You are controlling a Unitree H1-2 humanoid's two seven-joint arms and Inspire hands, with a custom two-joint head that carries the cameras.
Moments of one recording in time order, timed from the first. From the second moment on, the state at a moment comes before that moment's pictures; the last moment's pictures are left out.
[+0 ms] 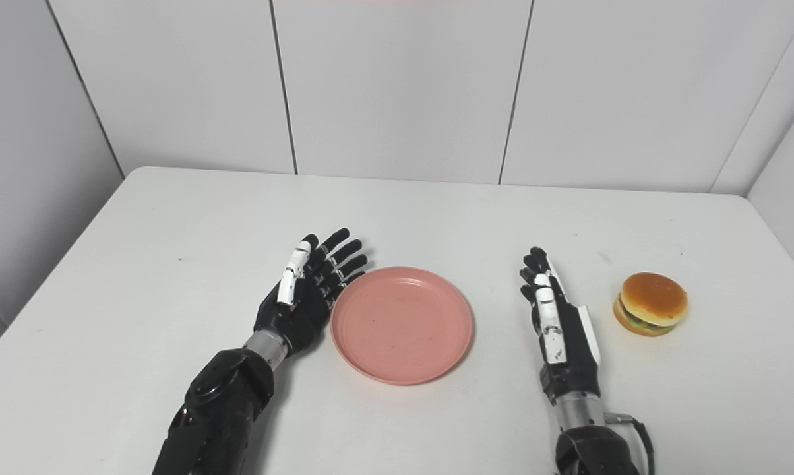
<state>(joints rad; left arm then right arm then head) -0.31 -0.05 0.08 0.18 -0.41 0.33 -0.17 -0.18 -0.04 -0.03 0.12 0.11 -0.09 0.10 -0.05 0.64</state>
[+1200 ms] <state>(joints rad) -0.31 0.02 0.16 0.25 -0.54 0.31 -0.33 -0.28 -0.34 0.01 -0.27 -0.65 0.06 0.03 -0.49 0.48</state>
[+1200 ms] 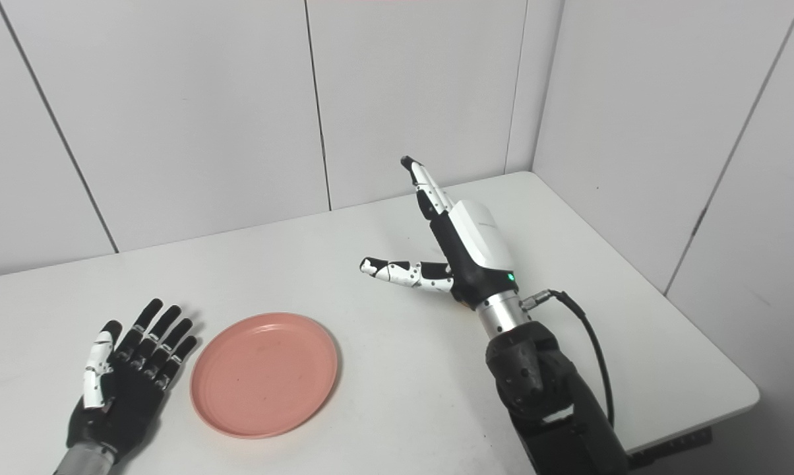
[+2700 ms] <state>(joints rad) -0.32 0.05 0.20 0.24 -0.57 0.38 -0.29 -0.33 -0.52 0.05 -0.05 -0.89 0.36 0.35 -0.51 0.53</state>
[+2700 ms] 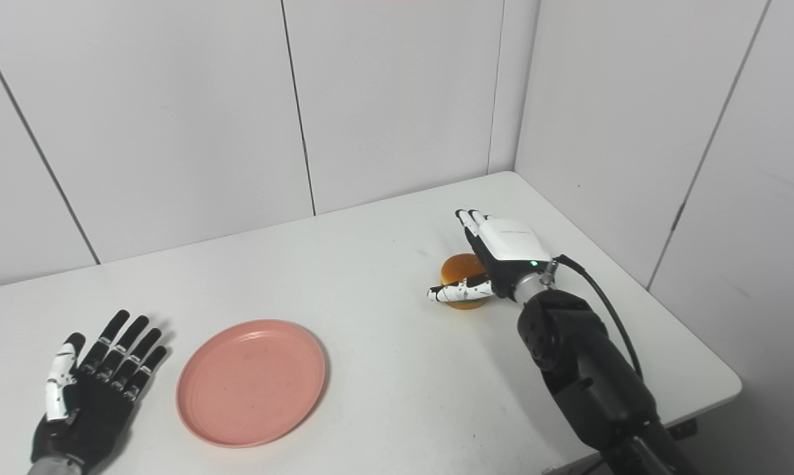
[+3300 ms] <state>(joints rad) -0.31 0.05 0.19 0.22 -0.56 0.38 -0.28 -0.38 -0.52 0.12 0.06 -0.87 0.39 0.34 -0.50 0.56</state>
